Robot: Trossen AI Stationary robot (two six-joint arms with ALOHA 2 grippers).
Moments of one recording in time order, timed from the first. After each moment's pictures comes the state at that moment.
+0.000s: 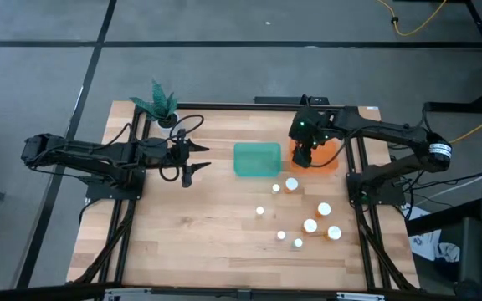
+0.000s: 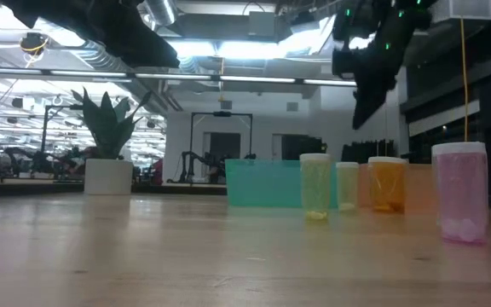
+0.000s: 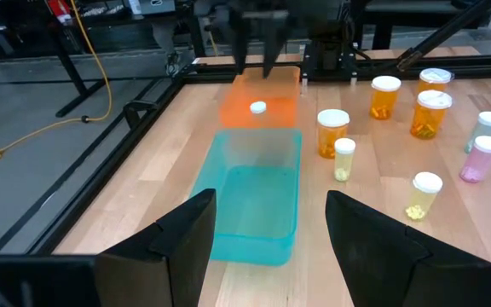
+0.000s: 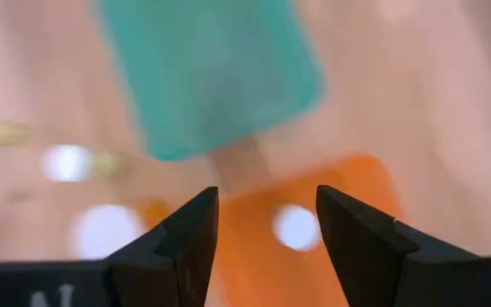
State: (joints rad) left arm 0.02 0.86 0.54 0.01 -0.23 0.03; right arm -0.38 1.31 1.04 -0.85 -0.09 -0.02
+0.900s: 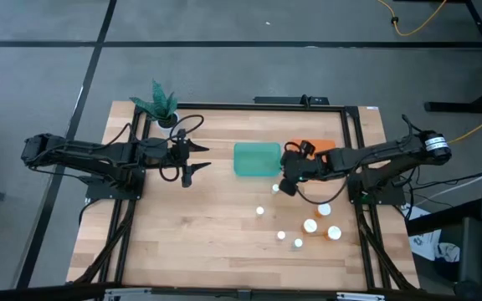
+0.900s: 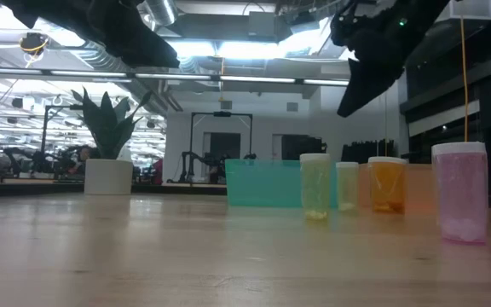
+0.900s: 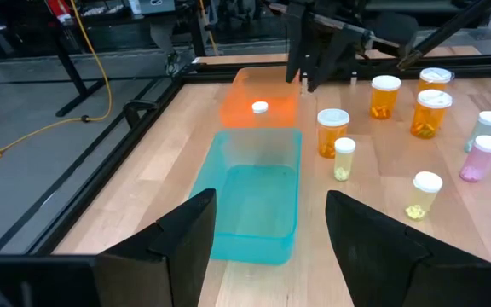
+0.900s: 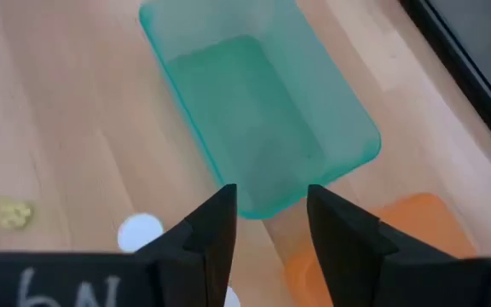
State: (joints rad) left arm 0.02 0.86 0.54 0.01 -0.23 0.03; right arm 0.13 1.34 0.94 -0.63 0.48 0.42
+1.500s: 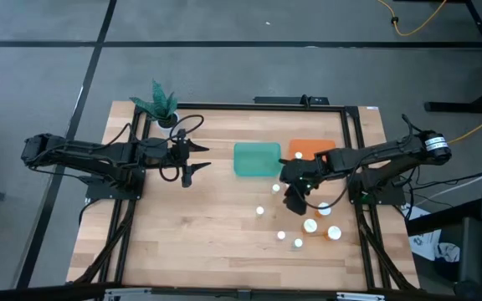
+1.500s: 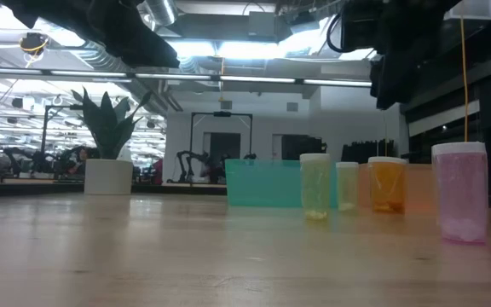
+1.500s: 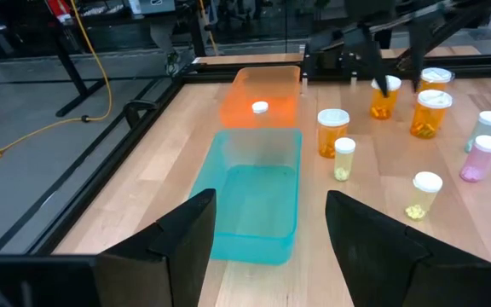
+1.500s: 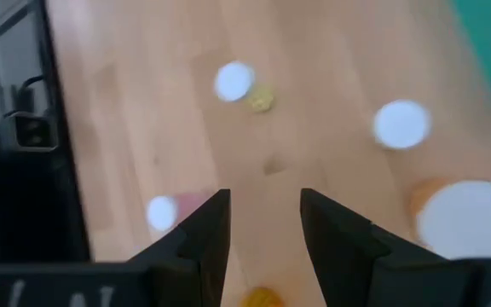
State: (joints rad) left arm 0.02 0.86 0.54 0.01 -0.23 0.03; right arm 0.13 1.34 0.95 -0.62 -0.22 0.55
